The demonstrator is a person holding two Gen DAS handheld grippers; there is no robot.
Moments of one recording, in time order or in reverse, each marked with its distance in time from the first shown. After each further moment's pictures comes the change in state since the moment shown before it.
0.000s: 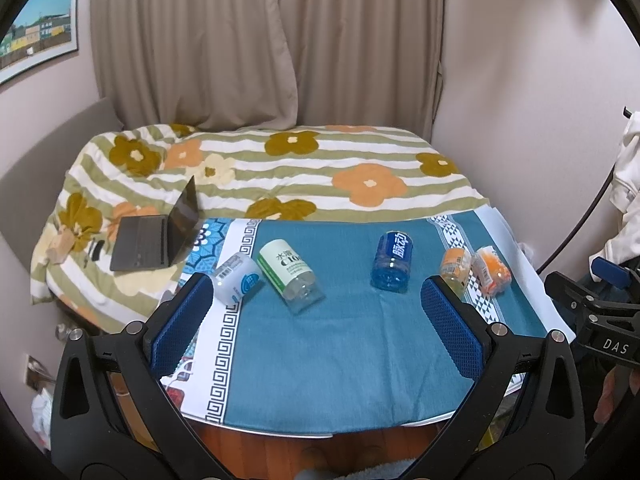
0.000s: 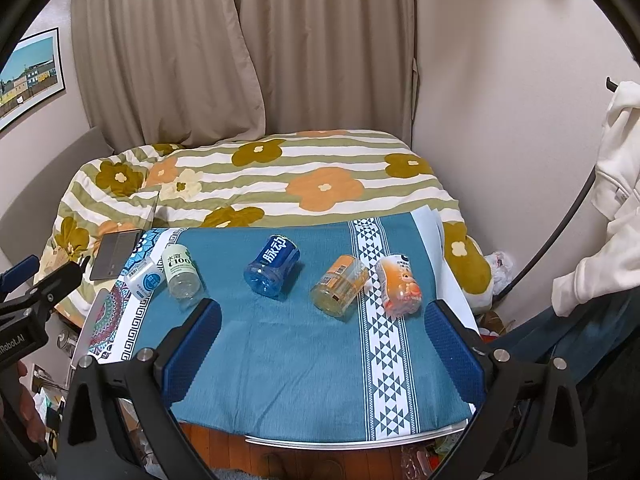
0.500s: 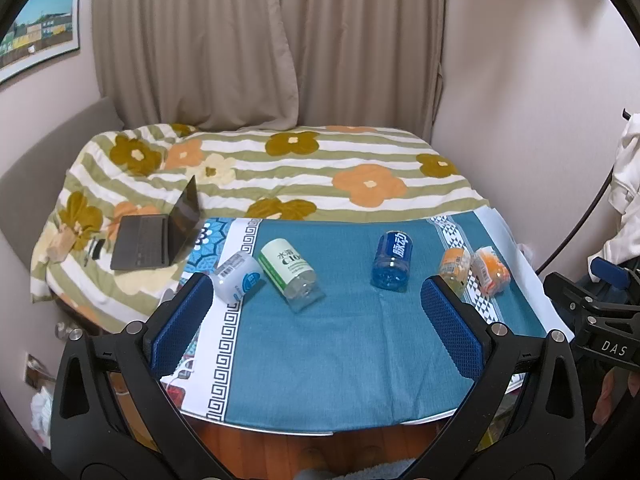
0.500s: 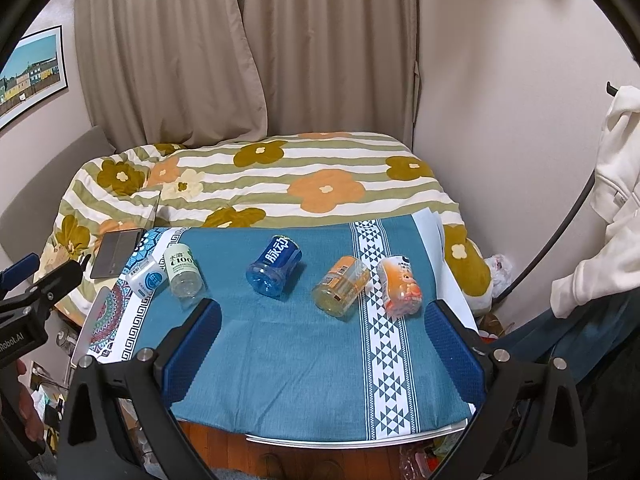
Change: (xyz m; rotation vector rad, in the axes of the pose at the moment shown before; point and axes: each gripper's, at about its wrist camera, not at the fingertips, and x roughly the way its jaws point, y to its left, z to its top) left arm -0.001 0.000 -0.001 -0.002 -0.001 -0.001; right arm -0.002 0.000 0.000 -0.001 -0.004 -0.001
